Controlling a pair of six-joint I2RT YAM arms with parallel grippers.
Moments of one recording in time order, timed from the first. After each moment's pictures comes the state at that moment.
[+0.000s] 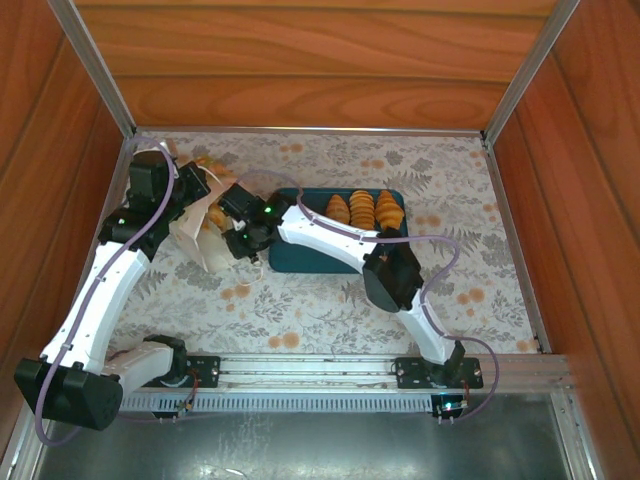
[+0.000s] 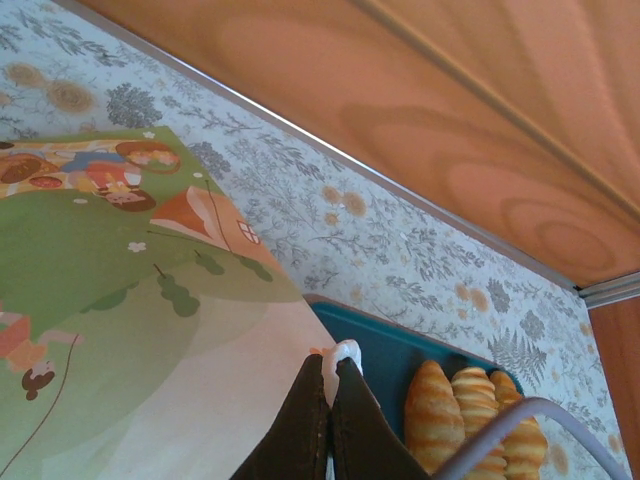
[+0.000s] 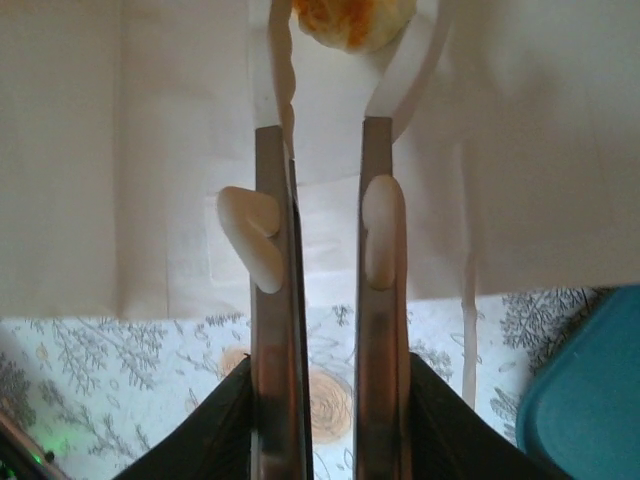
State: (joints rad) left arm -0.21 1.08 1.08 -0.48 0.02 -0.67; right arm 1.07 2.22 2.00 -0.86 -0.11 0.46
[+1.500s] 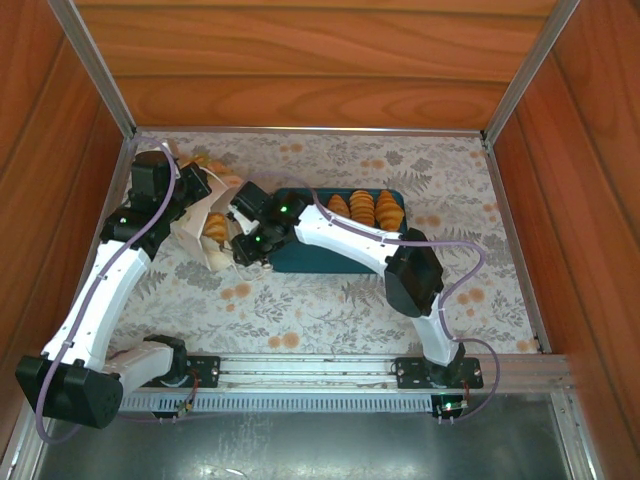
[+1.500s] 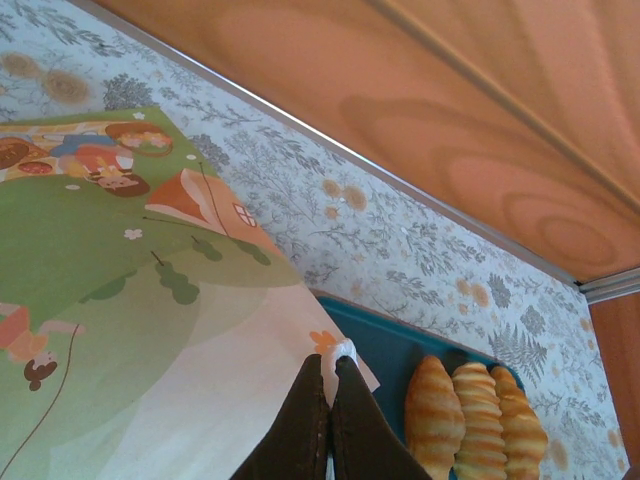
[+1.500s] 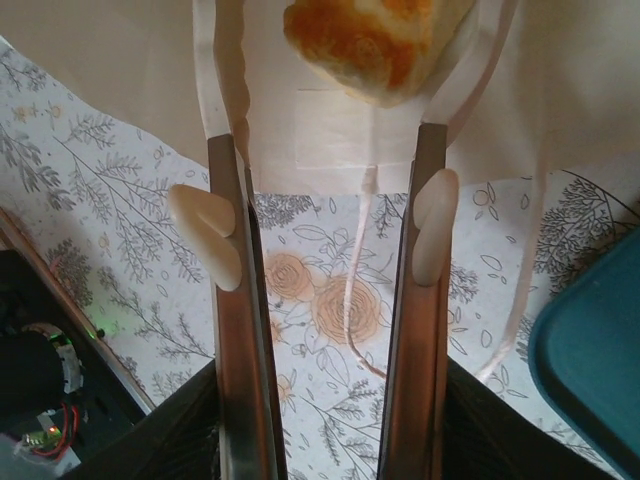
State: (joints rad) left arm -0.21 1.09 1.08 -0.48 0.03 -0.68; right arm 1.06 2.09 1.87 -0.85 -0.24 0.39
